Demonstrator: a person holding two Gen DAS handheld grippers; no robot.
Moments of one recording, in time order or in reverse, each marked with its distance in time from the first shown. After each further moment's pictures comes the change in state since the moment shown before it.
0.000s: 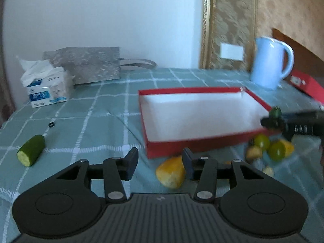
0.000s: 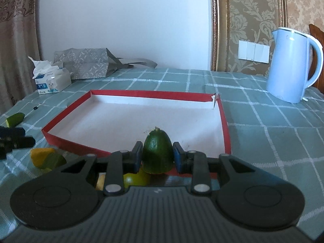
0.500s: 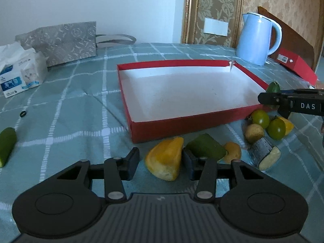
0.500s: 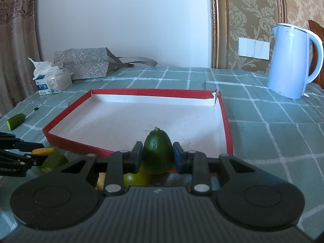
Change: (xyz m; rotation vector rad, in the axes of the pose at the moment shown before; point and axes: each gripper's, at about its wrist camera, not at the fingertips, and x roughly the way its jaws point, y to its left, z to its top) left arm 0.039 0.006 -0.004 0.040 0.134 -0.126; right arm 0.001 -0.002 -0.002 0.018 0.005 0.008
